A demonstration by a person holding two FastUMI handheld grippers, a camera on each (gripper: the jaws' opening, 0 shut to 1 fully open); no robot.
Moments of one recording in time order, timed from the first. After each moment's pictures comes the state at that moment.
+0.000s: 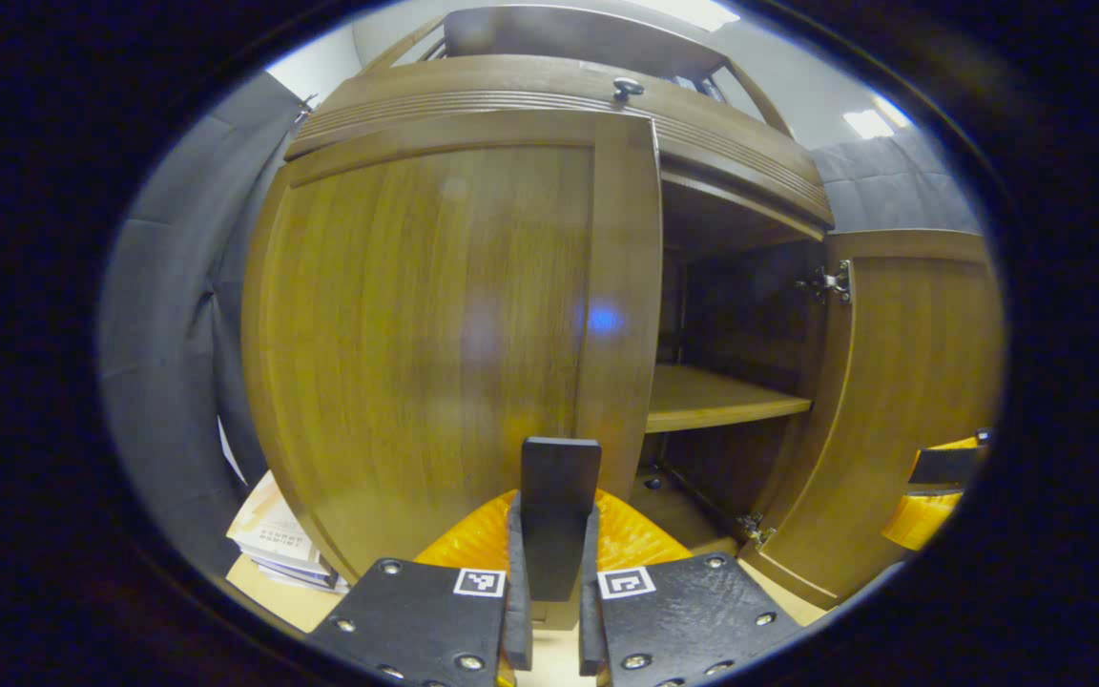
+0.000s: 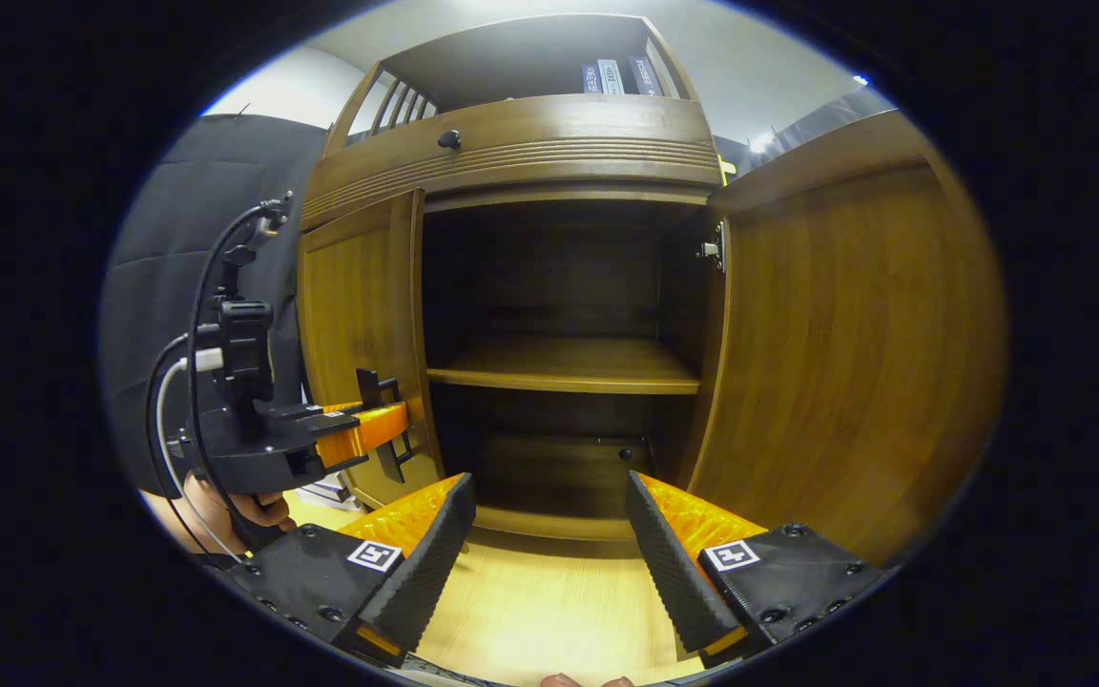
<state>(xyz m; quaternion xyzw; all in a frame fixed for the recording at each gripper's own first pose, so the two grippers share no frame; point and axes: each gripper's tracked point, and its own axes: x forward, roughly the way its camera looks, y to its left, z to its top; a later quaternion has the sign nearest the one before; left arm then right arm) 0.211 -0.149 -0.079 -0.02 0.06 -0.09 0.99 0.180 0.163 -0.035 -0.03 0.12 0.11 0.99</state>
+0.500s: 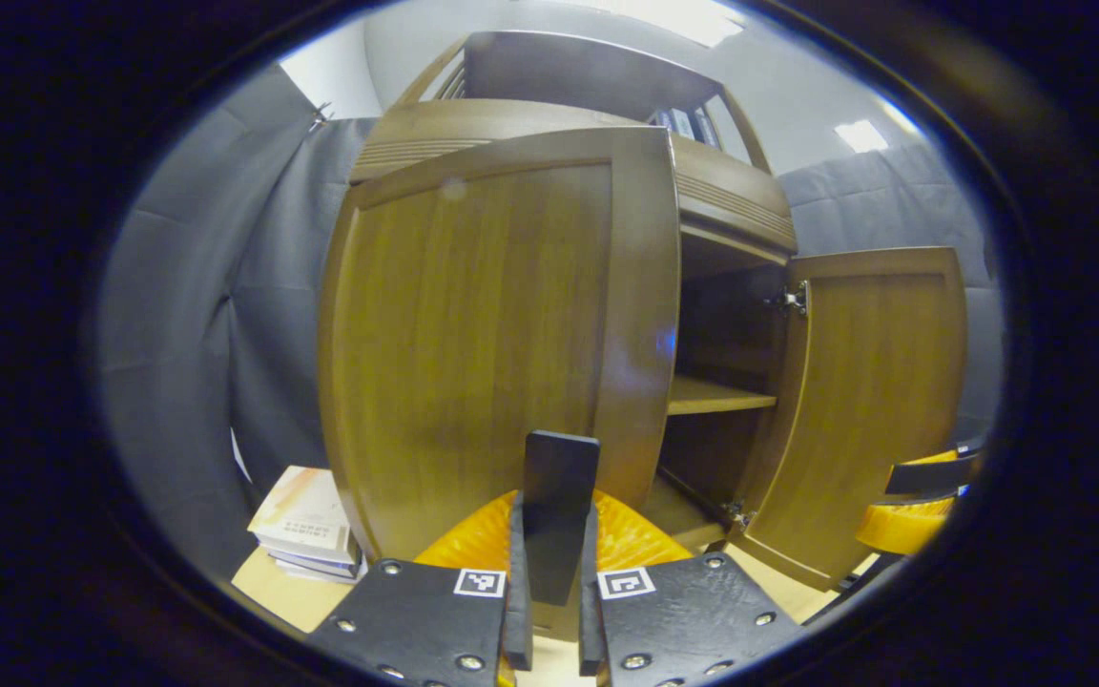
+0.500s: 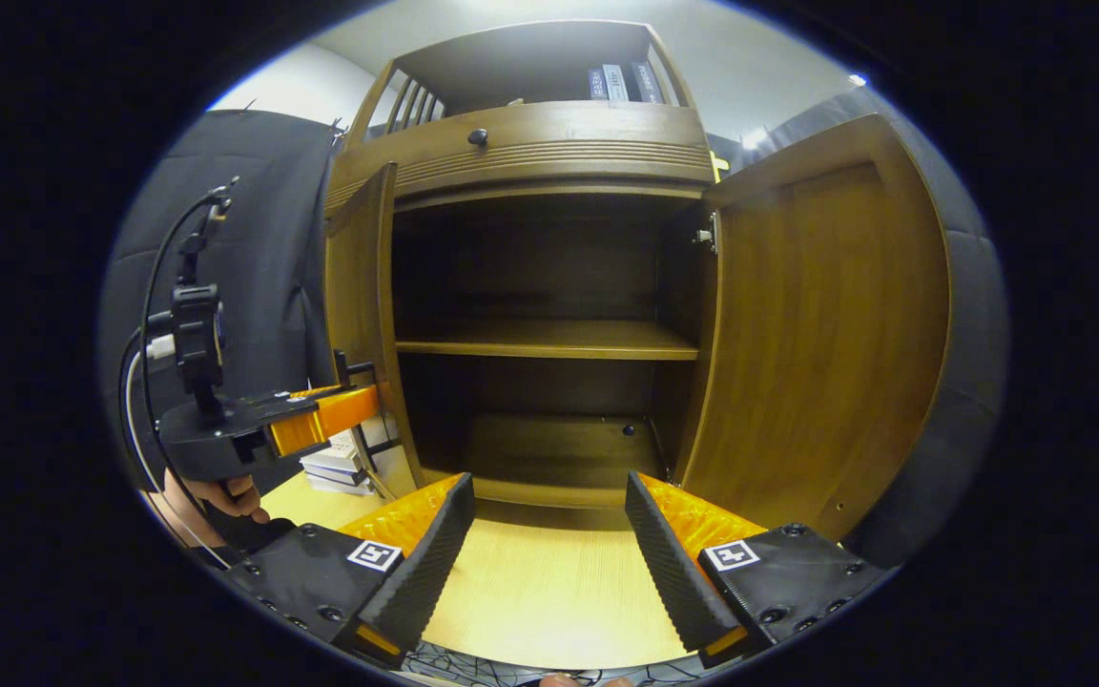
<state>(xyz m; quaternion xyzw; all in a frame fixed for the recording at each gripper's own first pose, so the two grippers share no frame) 0.145 -0.112 -0.077 -0.03 0.04 -0.09 0.99 0.124 0.176 -0.050 -0.02 0.13 0.11 0.99</state>
